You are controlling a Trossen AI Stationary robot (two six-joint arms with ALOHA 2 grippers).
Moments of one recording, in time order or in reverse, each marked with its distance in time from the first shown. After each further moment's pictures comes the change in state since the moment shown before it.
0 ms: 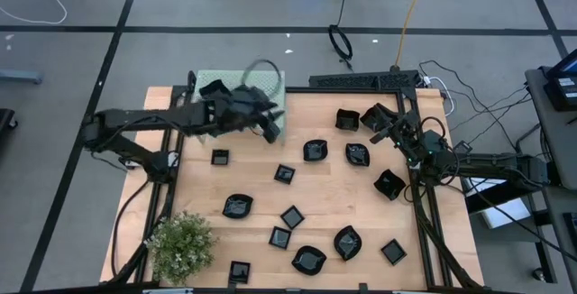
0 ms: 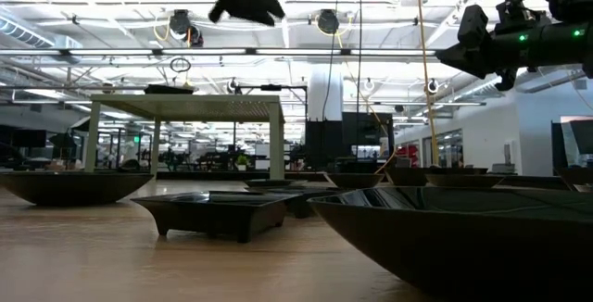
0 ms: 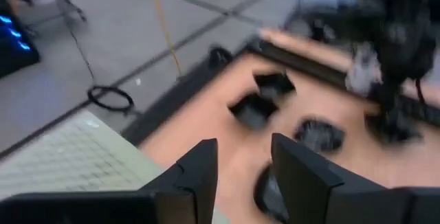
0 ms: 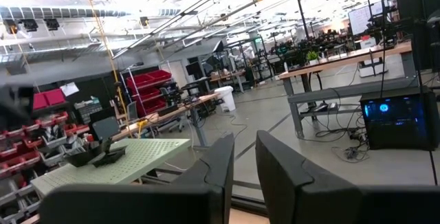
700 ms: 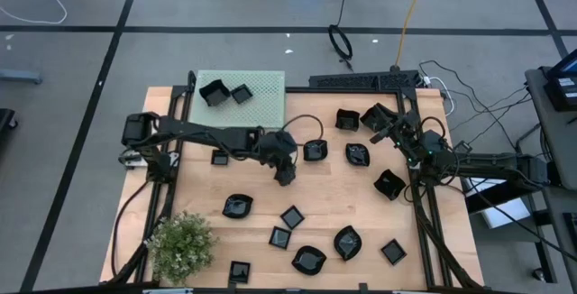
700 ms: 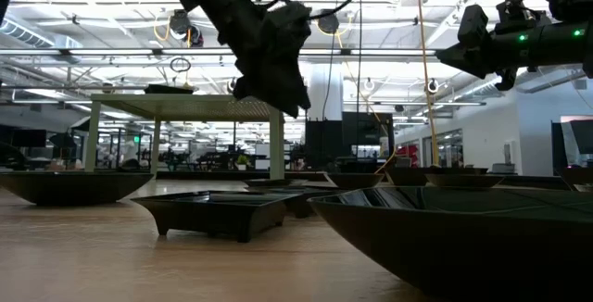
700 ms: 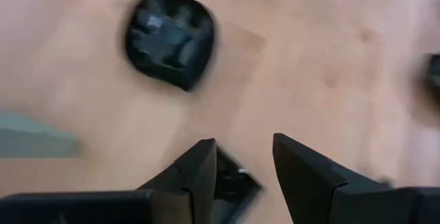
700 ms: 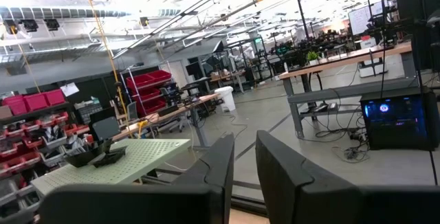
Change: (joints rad) left arm -0.099 0.347 -0.001 -0.054 0.365 -0.142; right arm 0.000 0.000 0.000 0.000 0.000 0.000
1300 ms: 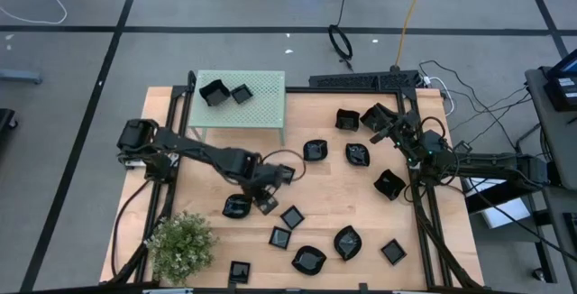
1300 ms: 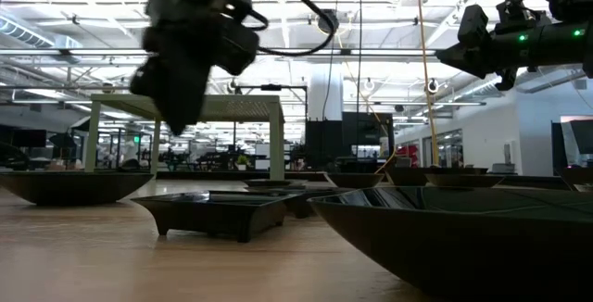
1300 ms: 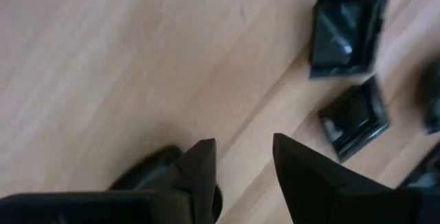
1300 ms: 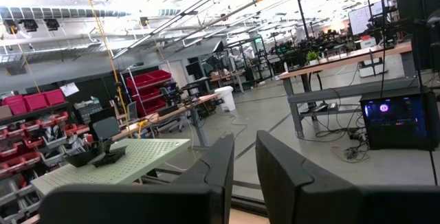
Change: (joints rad) left arm -0.209 -0.008 0.000 -0.438 0.195 -0.504; right arm 0.000 0.000 0.000 0.000 0.000 0.000
